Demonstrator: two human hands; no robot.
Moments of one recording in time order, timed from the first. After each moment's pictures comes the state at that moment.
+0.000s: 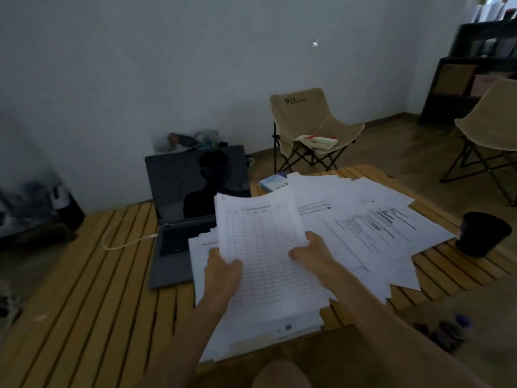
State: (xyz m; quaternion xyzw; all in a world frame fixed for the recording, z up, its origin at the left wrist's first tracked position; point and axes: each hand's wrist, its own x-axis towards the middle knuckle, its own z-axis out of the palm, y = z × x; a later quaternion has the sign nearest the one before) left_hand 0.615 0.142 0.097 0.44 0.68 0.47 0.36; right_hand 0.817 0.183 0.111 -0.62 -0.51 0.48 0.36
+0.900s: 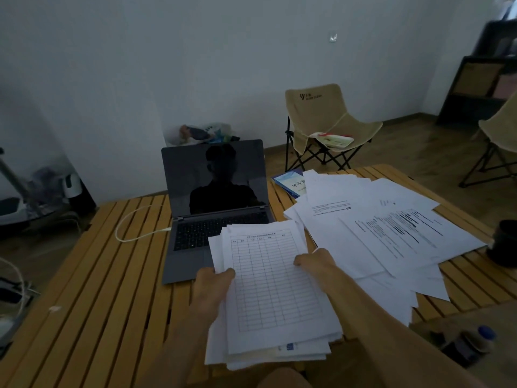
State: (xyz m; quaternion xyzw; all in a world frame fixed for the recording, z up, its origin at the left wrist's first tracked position) left_hand 0.553 0.146 0.062 0.33 0.72 0.44 0.43; right_hand 0.775 0.204 0.081 -0.72 -0.46 0.46 0.25
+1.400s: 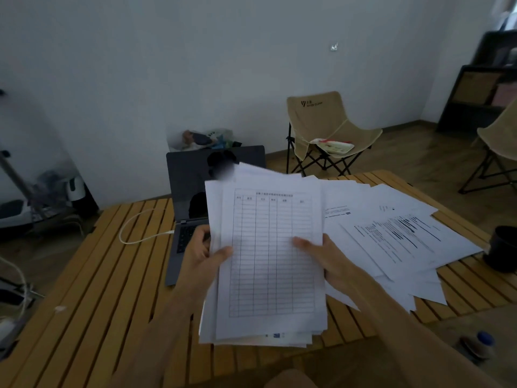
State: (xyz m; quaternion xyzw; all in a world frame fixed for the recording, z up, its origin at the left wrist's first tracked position) left_hand 0.539 0.129 0.133 0.47 0.50 0.58 0.45; right_hand 0.798 0.185 0.119 -0.48 -0.46 0.63 0.41
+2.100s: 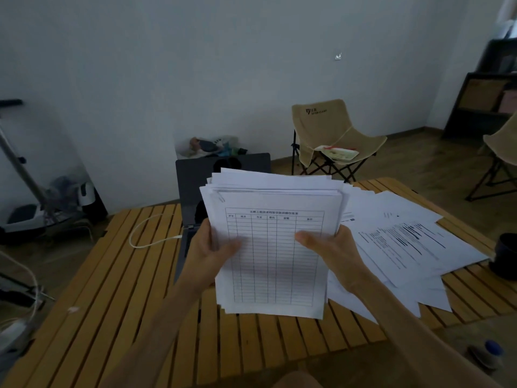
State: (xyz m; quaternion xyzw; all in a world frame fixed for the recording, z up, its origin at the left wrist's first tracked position) left_hand 0.534 0.121 0.165 0.57 0.47 0.56 0.38; right_hand 0.790 0.148 0.170 -0.41 -0.59 0.47 0.51
